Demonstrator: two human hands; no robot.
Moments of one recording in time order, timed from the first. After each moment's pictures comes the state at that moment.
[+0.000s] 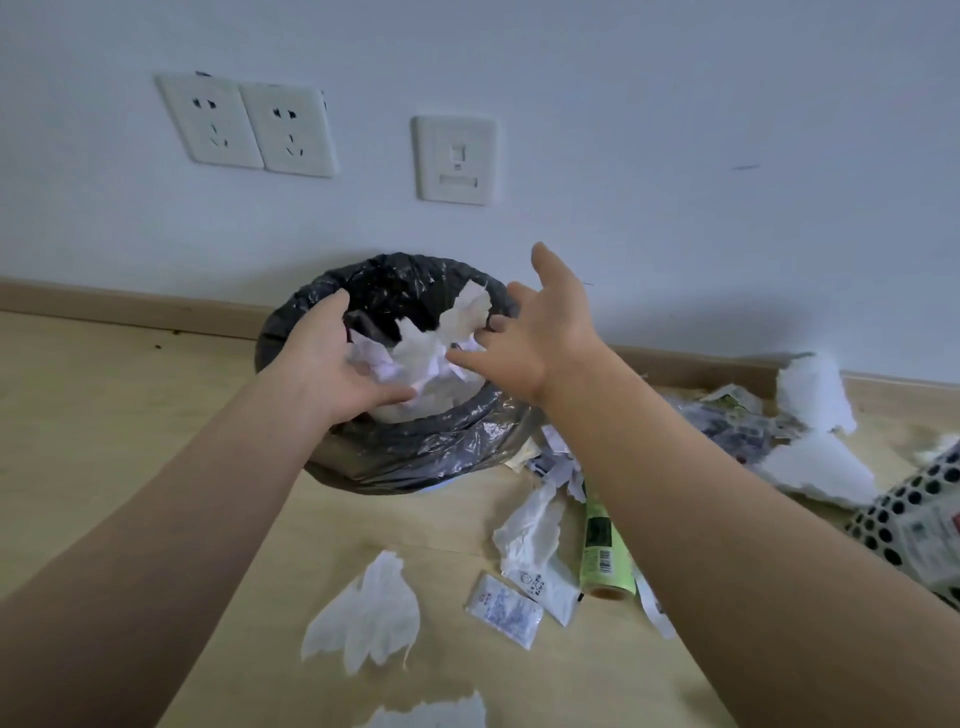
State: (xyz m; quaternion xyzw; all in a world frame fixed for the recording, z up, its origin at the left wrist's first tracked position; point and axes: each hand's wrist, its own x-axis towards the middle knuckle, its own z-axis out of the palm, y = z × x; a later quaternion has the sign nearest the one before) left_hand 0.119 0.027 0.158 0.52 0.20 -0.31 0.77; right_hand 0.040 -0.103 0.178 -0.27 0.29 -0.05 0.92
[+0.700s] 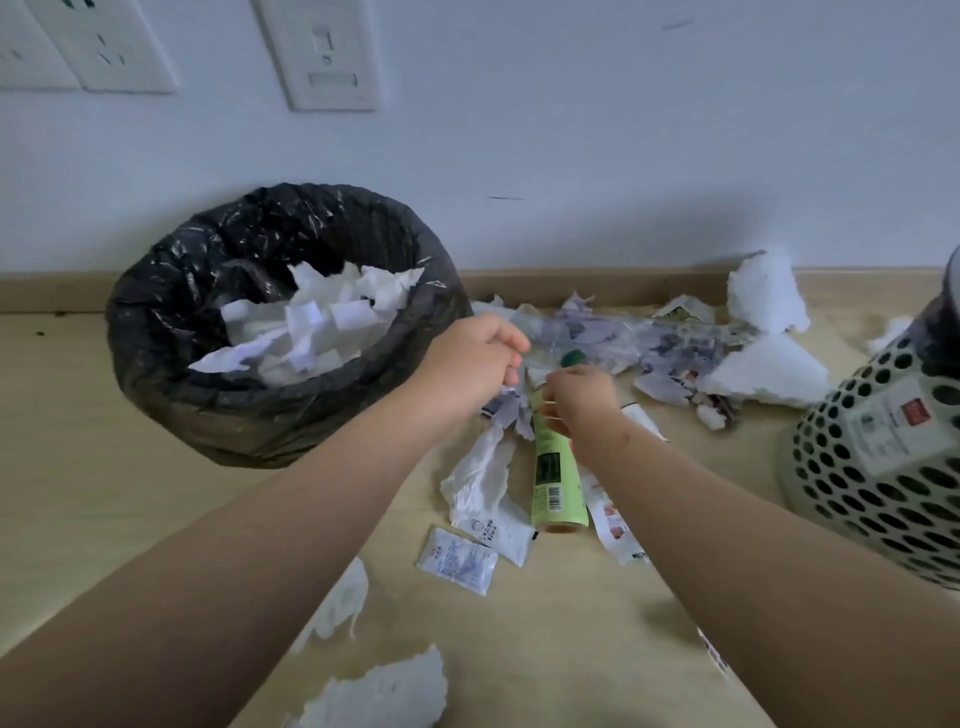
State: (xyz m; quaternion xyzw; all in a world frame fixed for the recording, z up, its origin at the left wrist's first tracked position) left_hand 0.035 -0.086 0.084 0.79 -0.24 -0.32 0.46; right_hand -0.034 -0.185 0.022 -0.60 0.53 -0.06 0.60
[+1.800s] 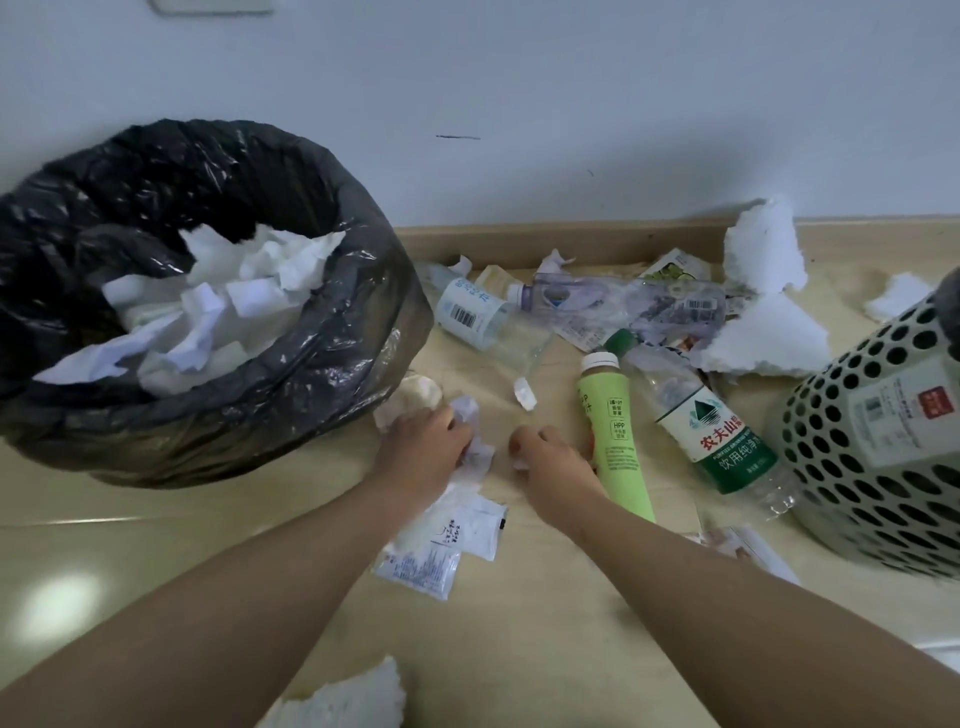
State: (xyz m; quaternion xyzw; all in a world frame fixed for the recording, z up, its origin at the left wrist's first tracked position) left_hand 0.037 -0.082 -0.076 0.83 -0.55 -0.09 -0.05; right_hand -0.088 -0.186 -0.065 -0.88 0.34 0.18 0.29
